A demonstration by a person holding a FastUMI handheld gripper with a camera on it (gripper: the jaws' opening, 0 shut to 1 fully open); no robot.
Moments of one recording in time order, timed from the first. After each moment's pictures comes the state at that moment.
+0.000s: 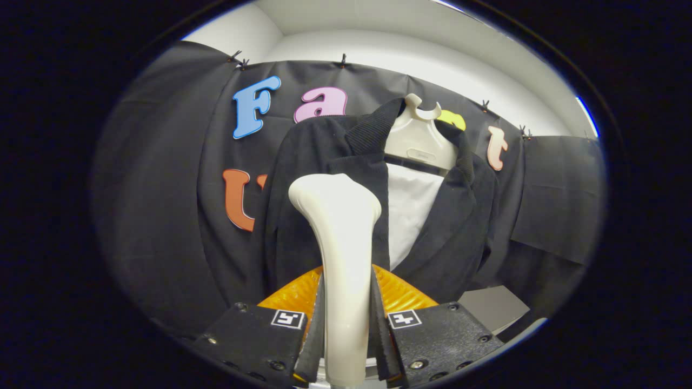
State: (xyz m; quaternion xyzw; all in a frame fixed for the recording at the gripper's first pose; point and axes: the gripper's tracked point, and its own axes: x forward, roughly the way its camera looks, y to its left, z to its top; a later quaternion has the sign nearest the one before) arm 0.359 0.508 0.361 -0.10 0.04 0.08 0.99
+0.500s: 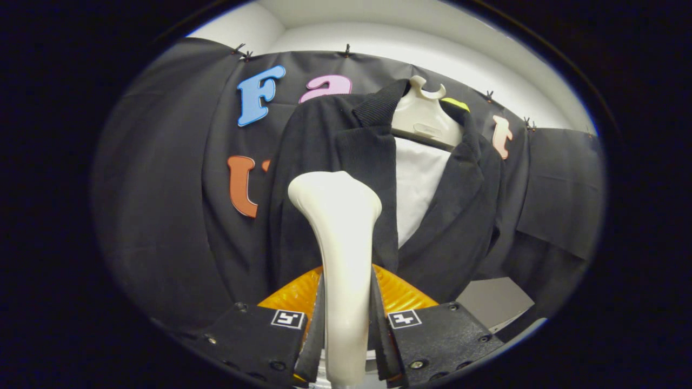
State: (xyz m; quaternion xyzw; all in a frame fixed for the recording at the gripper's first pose) arm 0.353 0.509 0.327 -0.10 0.07 0.09 0.99
